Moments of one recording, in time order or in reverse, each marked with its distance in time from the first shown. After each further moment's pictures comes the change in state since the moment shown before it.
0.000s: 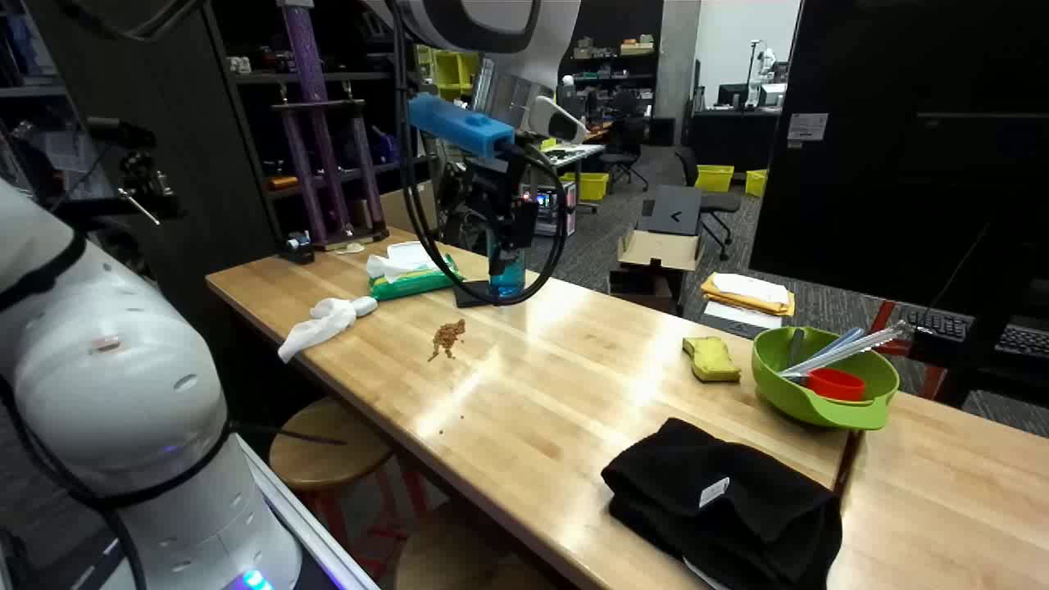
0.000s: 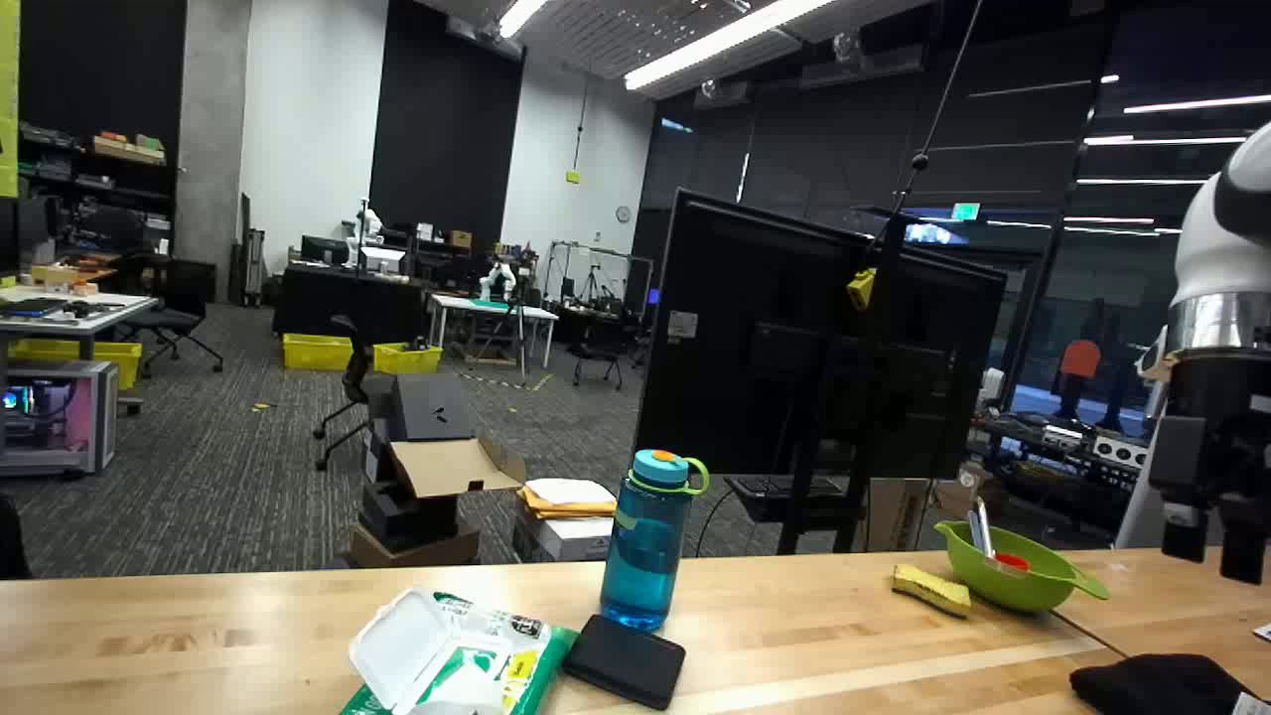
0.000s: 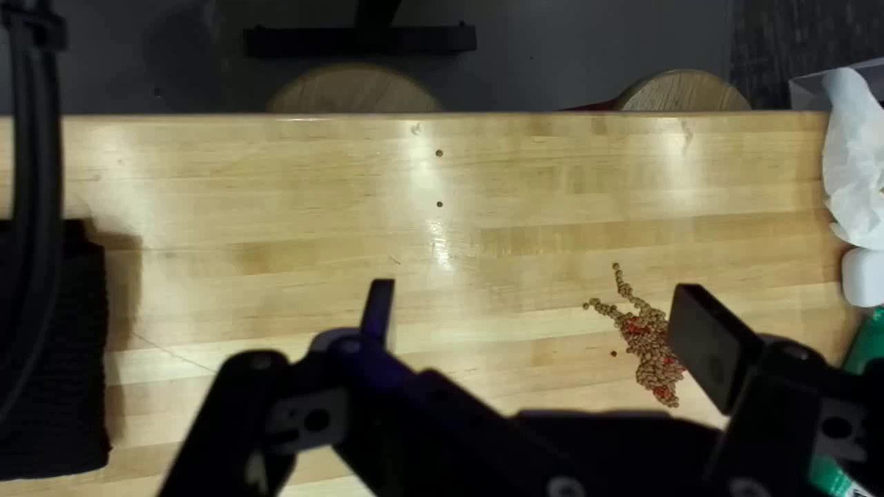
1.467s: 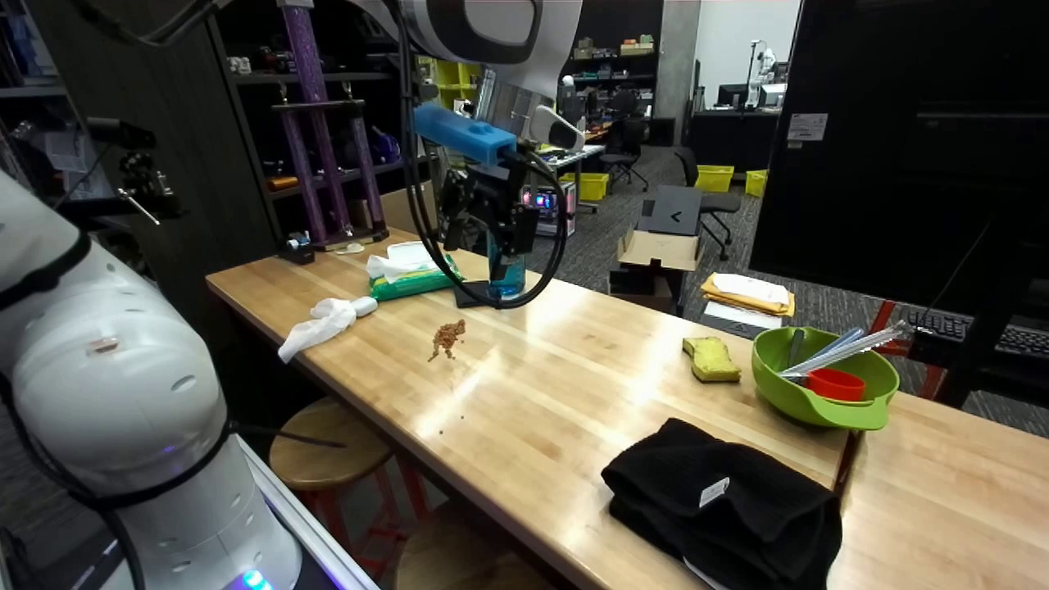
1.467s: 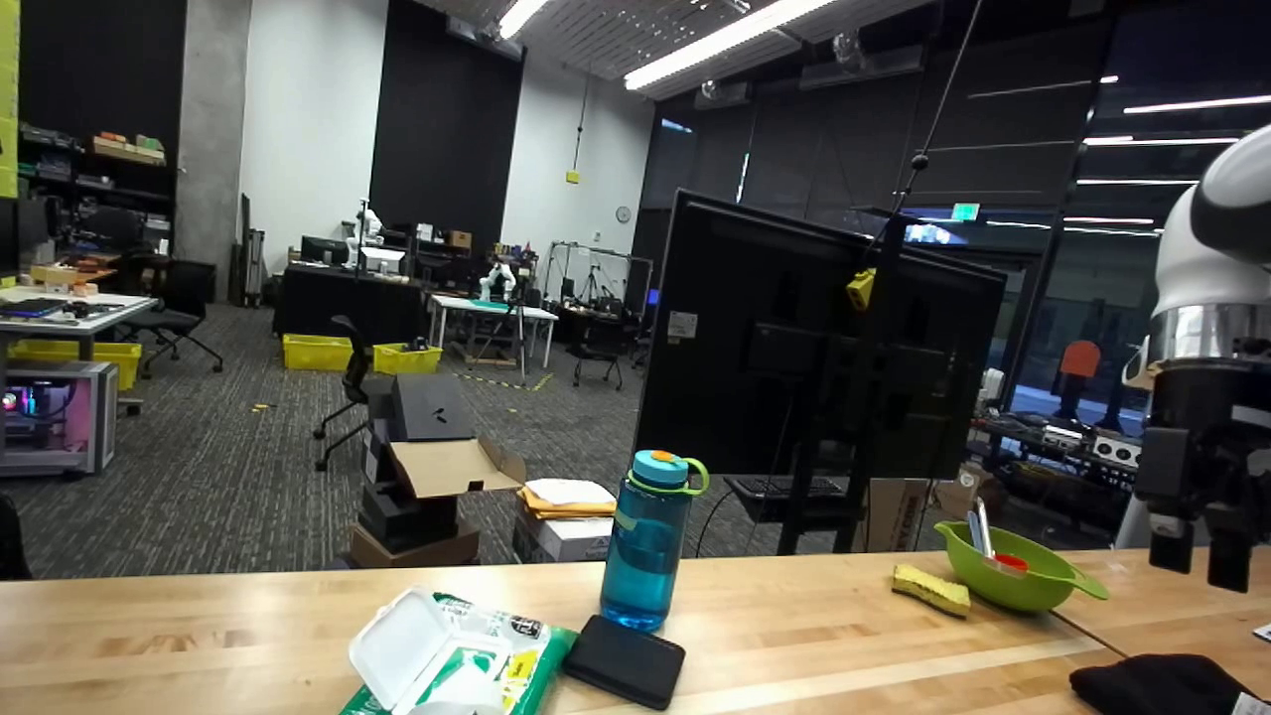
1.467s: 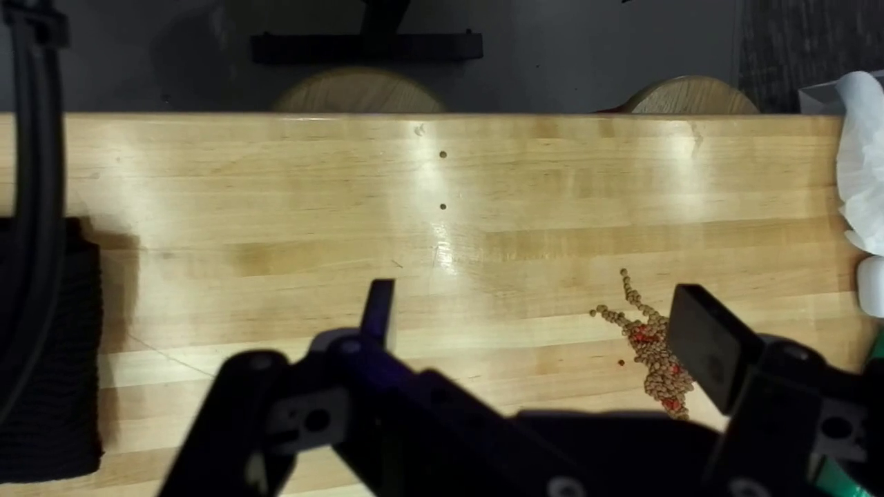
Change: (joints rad) arm -0.011 0.032 0.025 0.000 0.000 0.014 -0.002
